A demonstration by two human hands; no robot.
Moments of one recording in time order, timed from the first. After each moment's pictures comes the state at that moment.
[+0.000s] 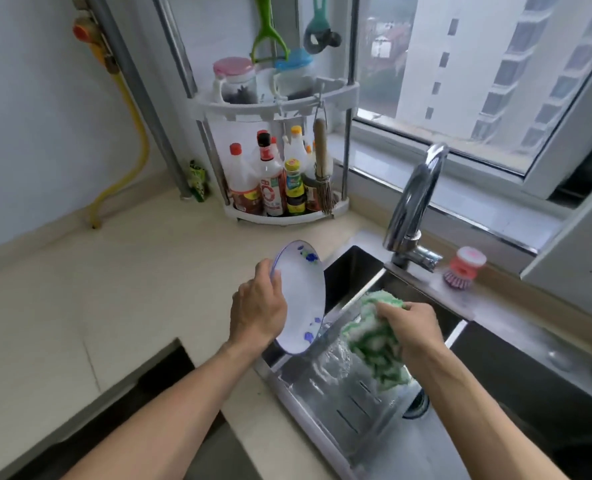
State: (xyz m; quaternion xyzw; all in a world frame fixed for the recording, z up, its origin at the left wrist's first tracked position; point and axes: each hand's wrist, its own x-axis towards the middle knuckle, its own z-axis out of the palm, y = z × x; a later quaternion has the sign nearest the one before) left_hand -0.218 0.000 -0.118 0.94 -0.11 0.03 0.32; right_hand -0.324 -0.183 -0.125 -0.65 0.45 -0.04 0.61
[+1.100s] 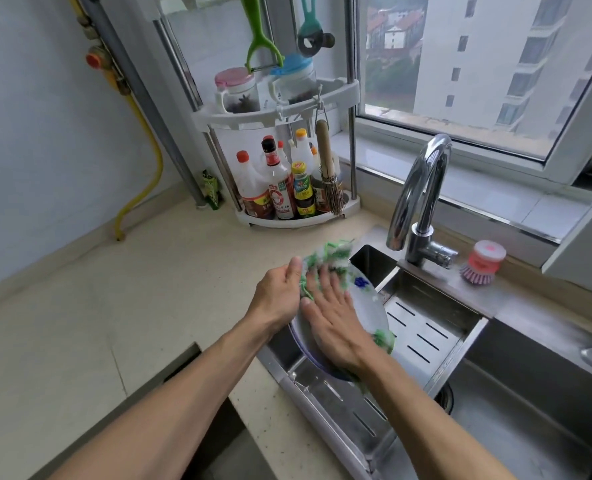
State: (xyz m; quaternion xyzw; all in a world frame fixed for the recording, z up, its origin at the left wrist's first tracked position) left_hand -0.215 -0.016 -0.089 0.89 -0.10 -0.11 0.44; right_hand -0.285 -0.118 -0.137 -0.91 0.02 0.05 0.41
